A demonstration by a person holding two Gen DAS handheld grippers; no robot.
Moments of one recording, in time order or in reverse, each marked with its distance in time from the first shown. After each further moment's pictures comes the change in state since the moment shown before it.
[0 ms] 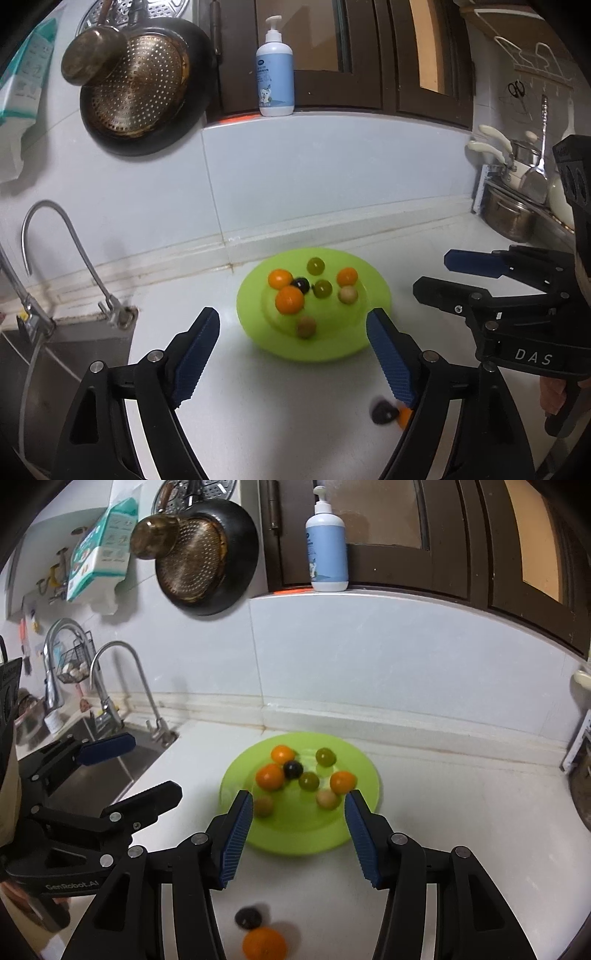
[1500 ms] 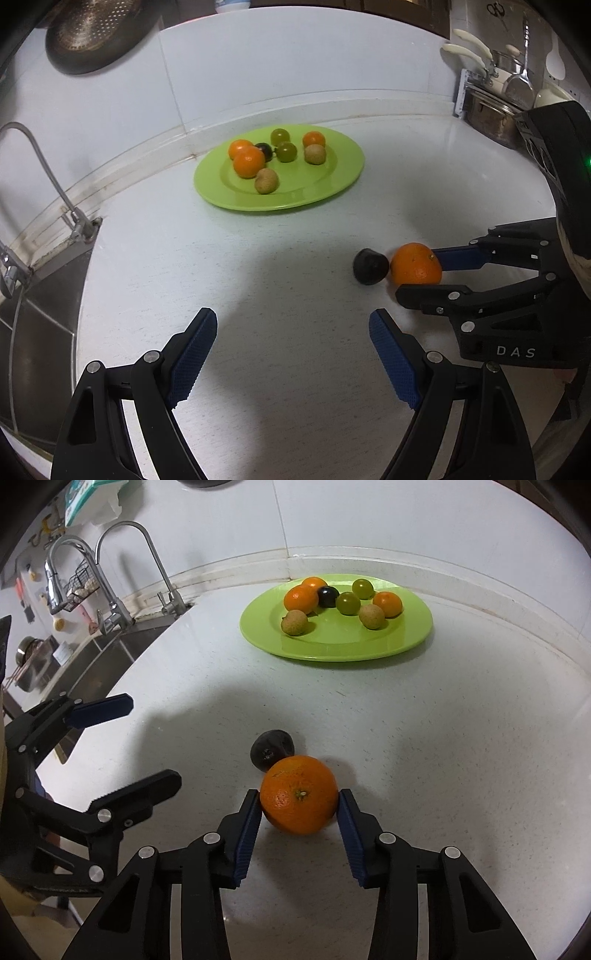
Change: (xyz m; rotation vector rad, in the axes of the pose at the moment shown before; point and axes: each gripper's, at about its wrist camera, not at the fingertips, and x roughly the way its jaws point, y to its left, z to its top) left arm 0.024 -0.031 -0.102 0.087 0.279 -0.055; right arm 0.043 0.017 -0.115 0.014 0.369 0.107
